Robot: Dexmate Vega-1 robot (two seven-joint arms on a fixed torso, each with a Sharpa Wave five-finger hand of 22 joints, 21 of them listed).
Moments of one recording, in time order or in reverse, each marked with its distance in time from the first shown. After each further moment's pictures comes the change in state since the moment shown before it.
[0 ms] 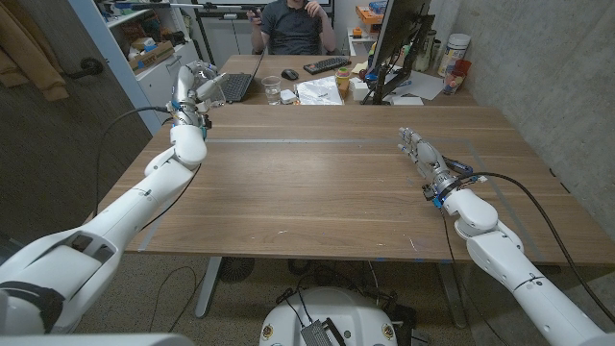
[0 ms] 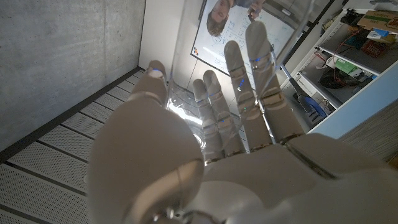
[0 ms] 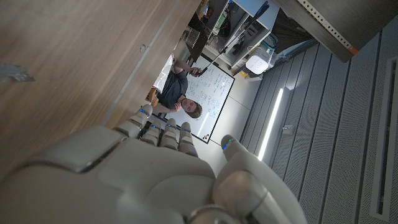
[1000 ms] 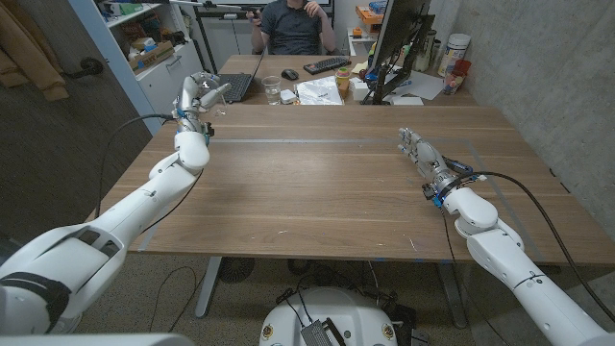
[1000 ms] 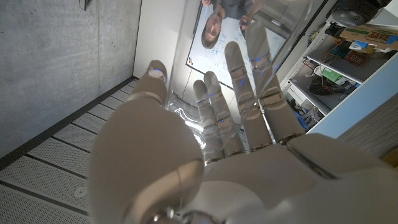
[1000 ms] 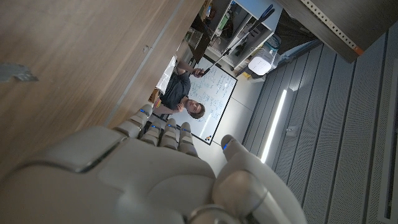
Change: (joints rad) left arm -0.043 -0.010 0.067 0.099 -0.017 -0.027 0.015; left_hand 0.000 0.000 0.008 -0.006 0.000 -0.005 -0.005 -0.029 -0.002 -0.004 -0.004 -0.030 -0.064 -0.014 0.001 0.015 -0.014 0.005 0.005 -0.036 0.010; right arm 0.011 -0.001 -0.001 0.002 0.001 -0.024 0.003; right_hand 0.000 0.000 0.000 0.000 0.000 -0.004 0.004 0.000 0.000 0.000 0.000 0.000 0.000 0.000 0.000 0.000 0.000 0.000 0.000 0.000 0.000
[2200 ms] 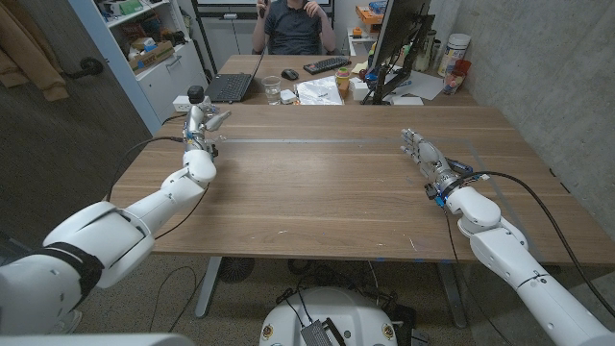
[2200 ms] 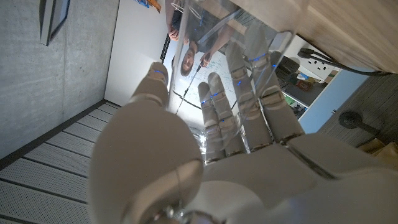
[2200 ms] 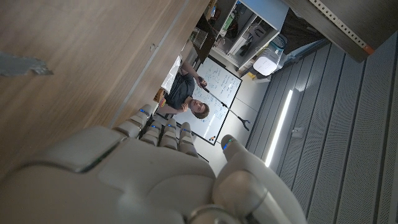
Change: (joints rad) left arm -0.130 -0.093 0.194 0.385 -0.112 -0.080 0.019; left_hand -0.022 0.022 0.012 -0.008 0.000 -0.036 0.035 -0.072 -0.060 -0.032 0.035 -0.061 -0.111 -0.023 0.009 0.024 -0.026 0.002 0.002 -0.068 0.000; right arm -0.010 -0.010 0.015 -0.022 0.004 -0.045 -0.002; right_hand 0.000 0.000 0.000 0.000 0.000 0.000 0.000 0.000 0.000 0.000 0.000 0.000 0.000 0.000 0.000 0.000 0.000 0.000 0.000 0.000 0.000
